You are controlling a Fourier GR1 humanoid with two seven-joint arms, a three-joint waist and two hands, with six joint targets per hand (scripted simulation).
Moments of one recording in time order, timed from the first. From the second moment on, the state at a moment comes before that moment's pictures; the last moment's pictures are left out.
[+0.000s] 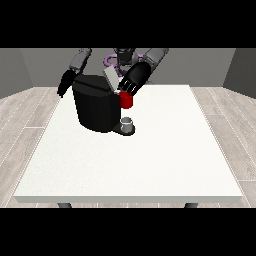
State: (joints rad) left arm -1.24 0.43 0.14 -0.67 -0.74 -0.44 -0.07; right arm -0.45 -0.07 -0.05 -1.29 0.17 -0.18 0.02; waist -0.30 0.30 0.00
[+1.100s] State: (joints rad) left arm -1.28 0.45 0.11 -0.65 -0.80 -0.36 -0.10; right arm -0.48 -0.08 -0.06 -1.27 0.16 -0.18 0.02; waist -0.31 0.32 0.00
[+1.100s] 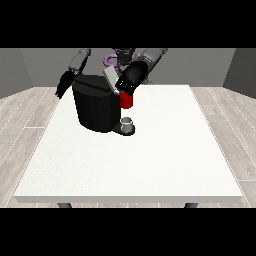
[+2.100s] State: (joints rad) left arm -1.28 0.50 0.12 -0.63 -0.84 -0.27 -0.22; right arm -0.48 -0.07 -0.04 -1.31 0.18 -0.20 0.03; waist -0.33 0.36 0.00
